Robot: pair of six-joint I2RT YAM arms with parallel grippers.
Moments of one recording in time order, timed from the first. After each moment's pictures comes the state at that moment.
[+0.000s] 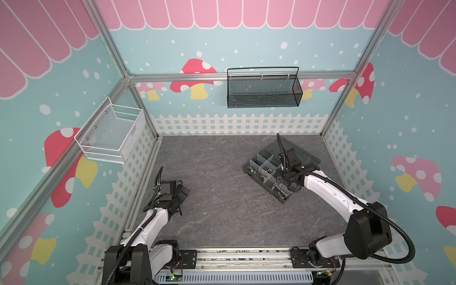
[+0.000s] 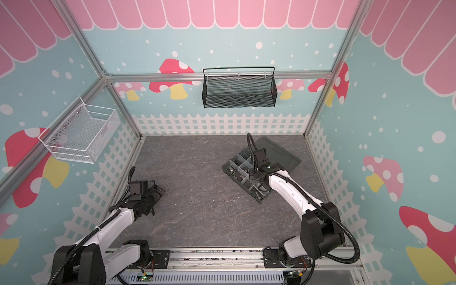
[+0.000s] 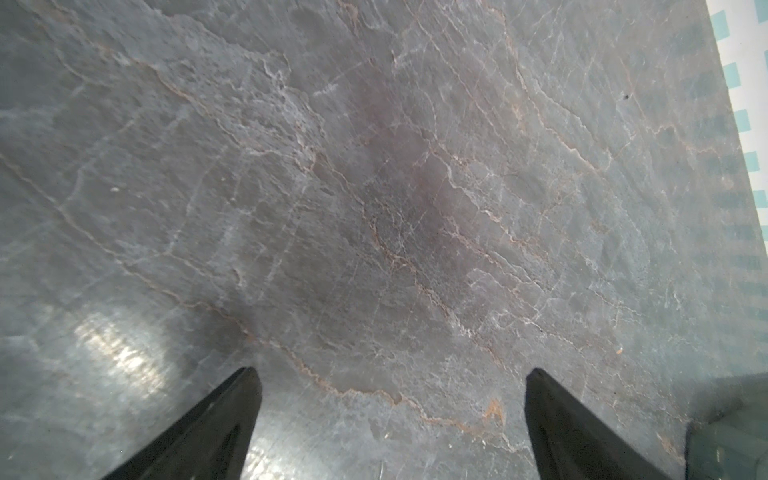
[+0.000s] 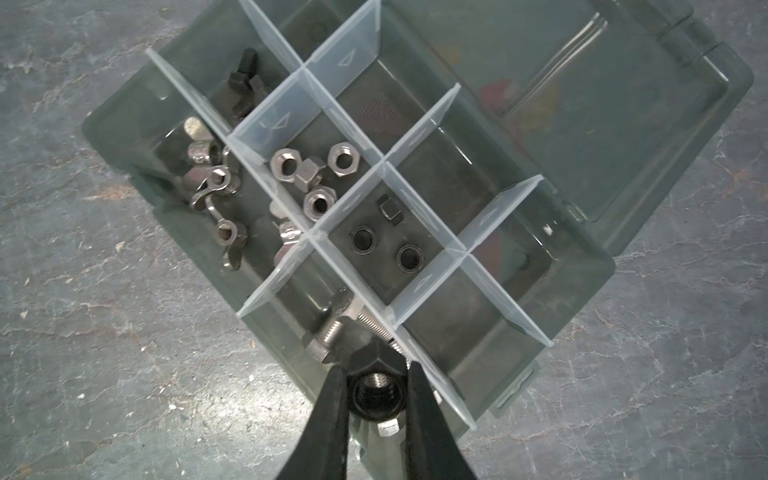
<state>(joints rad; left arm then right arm) 0.05 1.08 0.43 -0.30 -0.05 -0.92 0.36 1.44 1.09 -0.70 0.17 0.31</state>
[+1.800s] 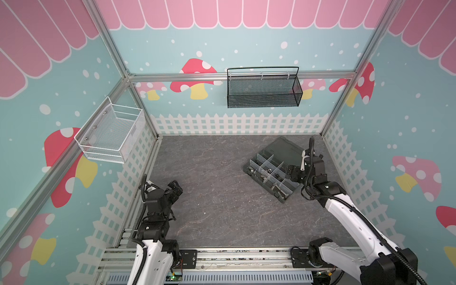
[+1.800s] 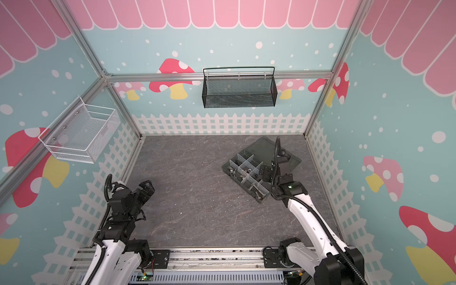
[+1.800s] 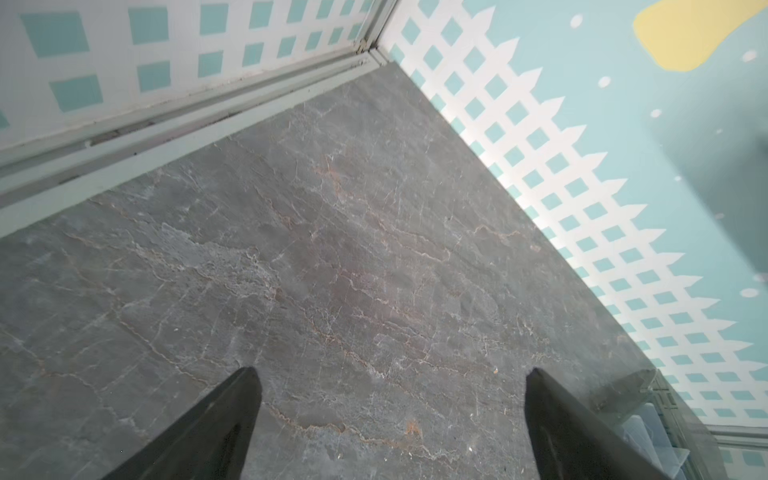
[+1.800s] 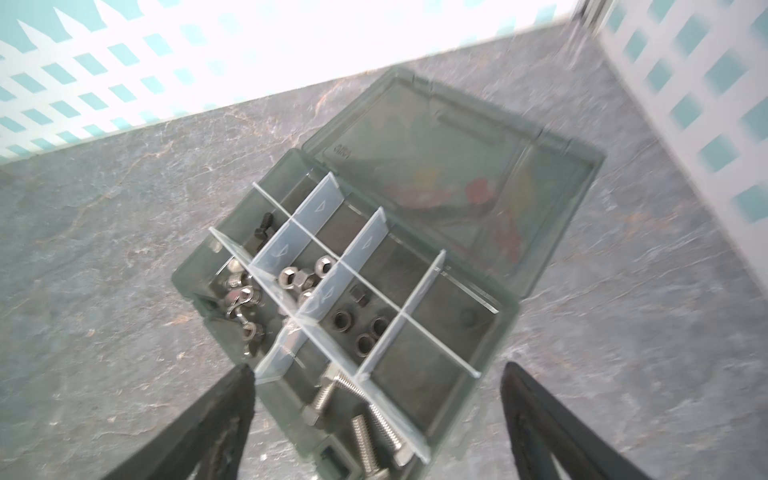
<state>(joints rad) 0.06 0.44 0.37 -0.36 -0.16 -0.74 0.25 1.02 0.82 -0.41 0.20 0.35</state>
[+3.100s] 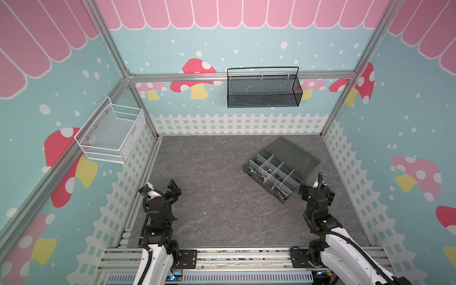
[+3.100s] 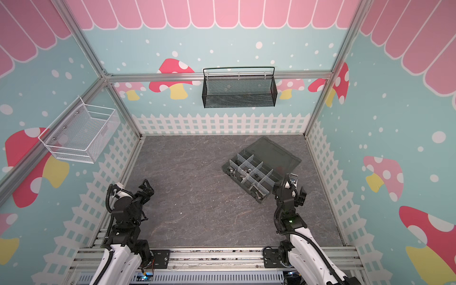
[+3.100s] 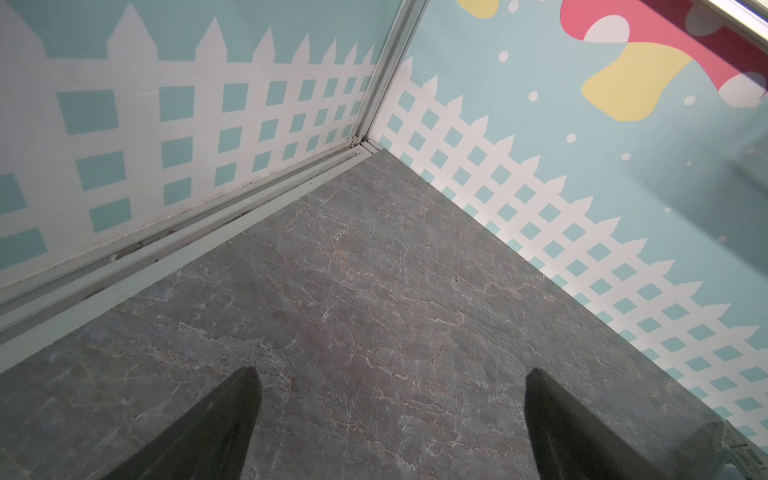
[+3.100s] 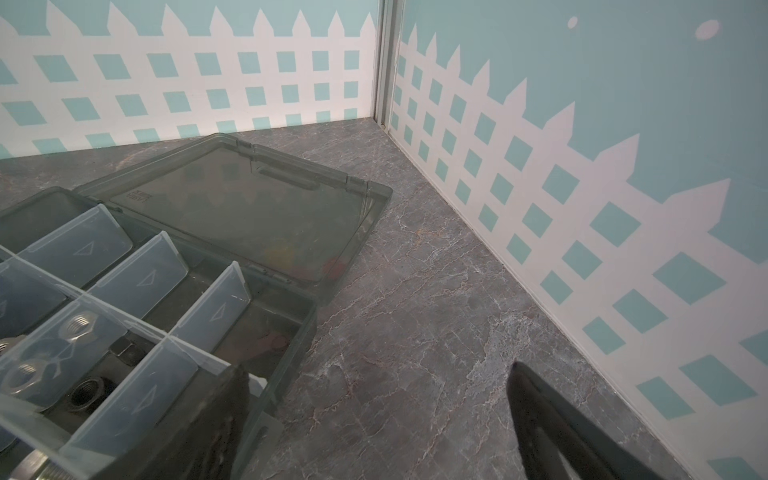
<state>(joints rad) 0.07 0.48 0.17 0.07 -0.27 -0.53 0.24 0.73 0.21 0.15 0.68 0.14</state>
